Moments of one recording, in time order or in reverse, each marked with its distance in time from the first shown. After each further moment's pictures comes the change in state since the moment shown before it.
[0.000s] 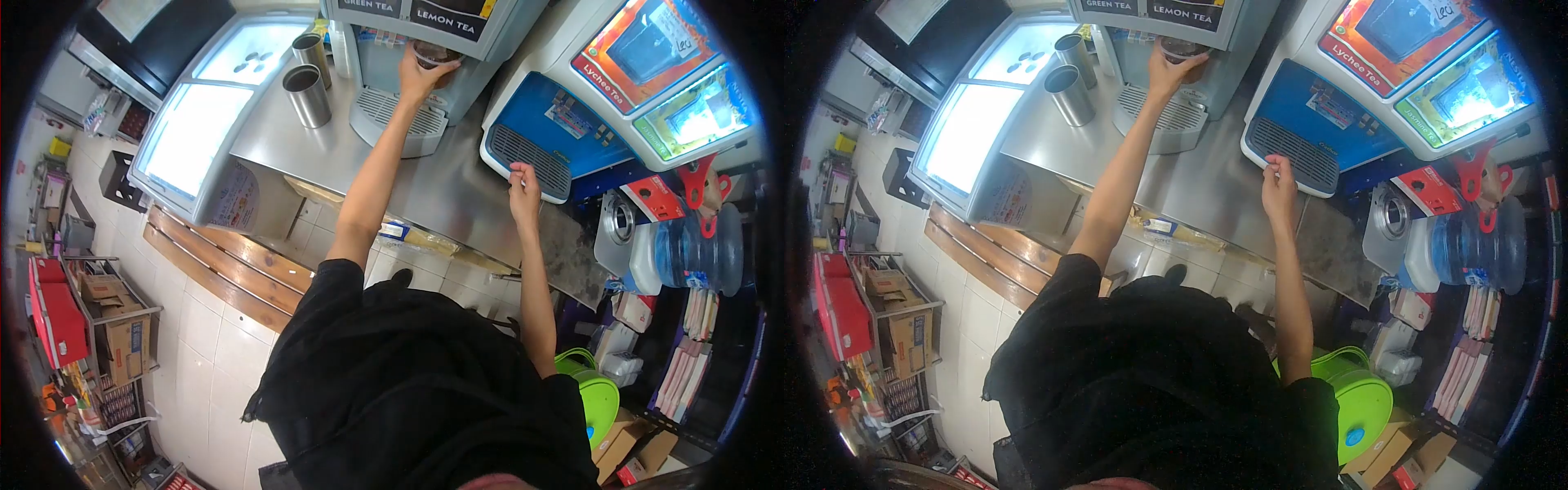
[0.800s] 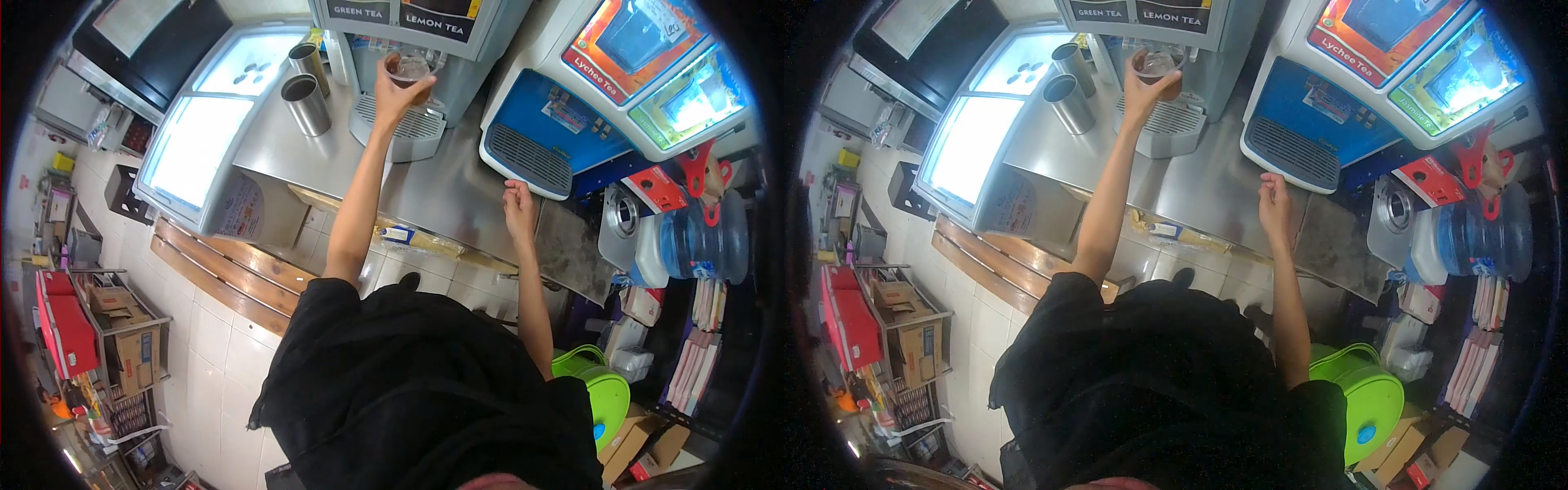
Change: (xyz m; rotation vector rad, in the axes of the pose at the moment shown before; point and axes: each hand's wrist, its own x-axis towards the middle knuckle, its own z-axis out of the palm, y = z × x) left_hand -0.021 0.015 -0.036 0.130 0.004 -0.025; right_hand -0.033 0.015 -0.002 0.093 -0.086 0.095
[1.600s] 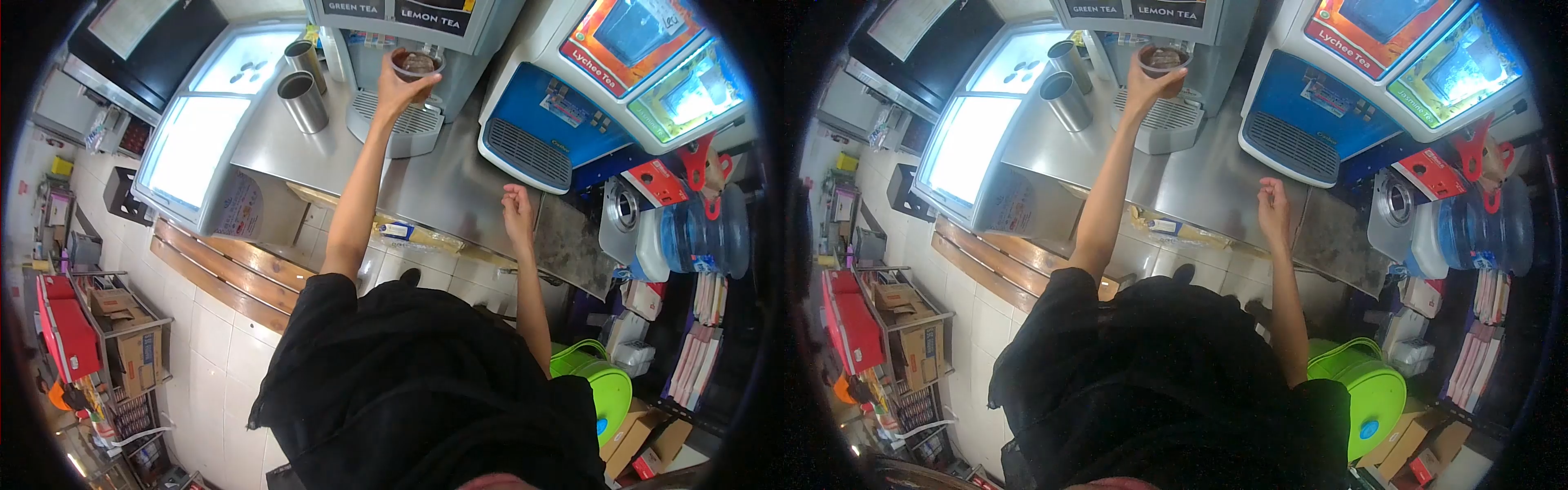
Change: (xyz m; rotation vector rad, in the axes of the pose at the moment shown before) left_hand 0.001 -0.003 0.005 -0.029 -0.145 -0.129; right_hand -0.013 0.022 -0.002 -0.025 0.010 0.024
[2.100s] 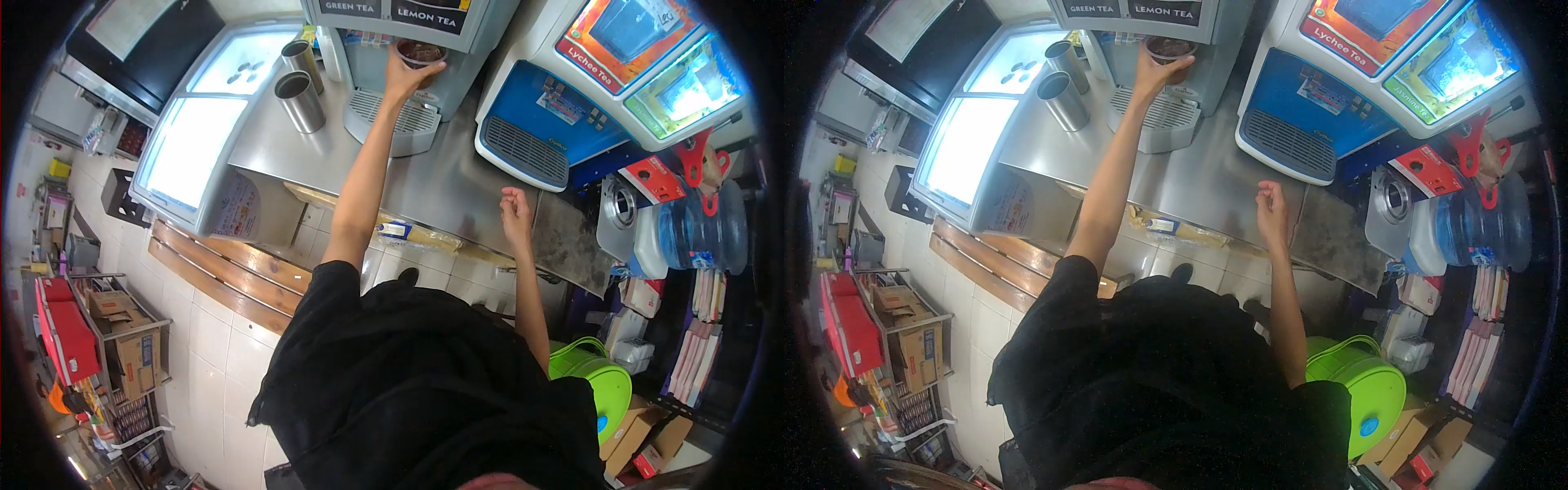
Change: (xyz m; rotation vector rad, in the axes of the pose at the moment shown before) left_hand 0.031 -0.039 0.026 -0.115 -0.007 0.125; right_hand -0.006 0.010 -0.002 0.018 0.004 -0.090
